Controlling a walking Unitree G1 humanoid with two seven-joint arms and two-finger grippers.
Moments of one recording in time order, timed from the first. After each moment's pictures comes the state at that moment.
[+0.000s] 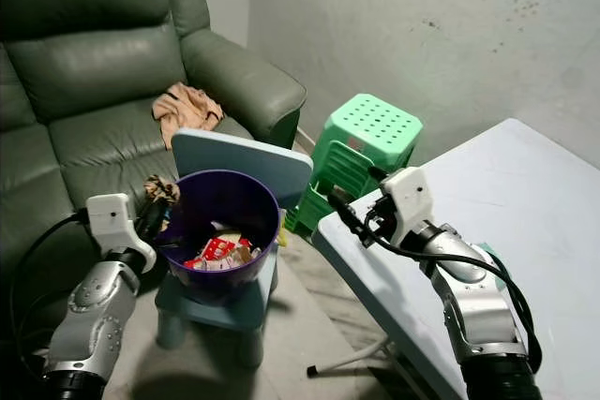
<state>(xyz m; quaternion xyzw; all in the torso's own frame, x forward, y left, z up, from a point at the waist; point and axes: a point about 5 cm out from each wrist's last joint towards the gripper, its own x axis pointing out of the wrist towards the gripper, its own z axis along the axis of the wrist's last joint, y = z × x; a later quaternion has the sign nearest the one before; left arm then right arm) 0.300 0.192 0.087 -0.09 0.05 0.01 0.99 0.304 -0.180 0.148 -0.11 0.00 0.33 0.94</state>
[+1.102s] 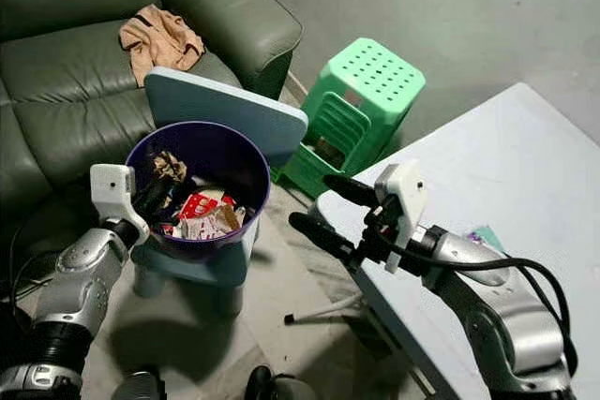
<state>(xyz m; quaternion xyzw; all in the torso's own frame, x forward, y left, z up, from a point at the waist) 0.337 0.191 0.111 -0.05 0.04 -0.11 0.99 0.255 -0.157 0.199 0.01 0.00 0.48 0.88</state>
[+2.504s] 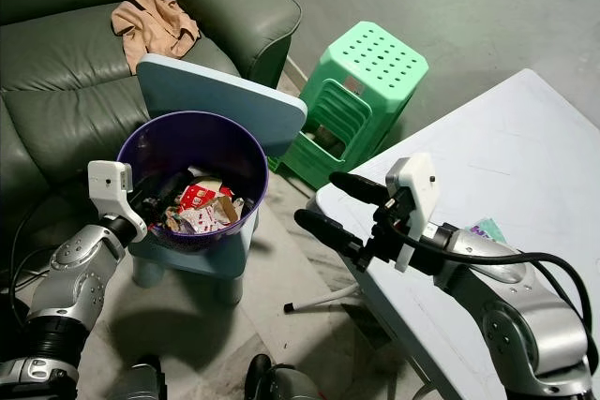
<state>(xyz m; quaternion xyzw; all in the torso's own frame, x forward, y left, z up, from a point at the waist) 0.338 0.197 0.117 -0.07 0.02 -0.15 0.99 0.256 -0.164 0.205 0.02 0.01 0.46 0.89</state>
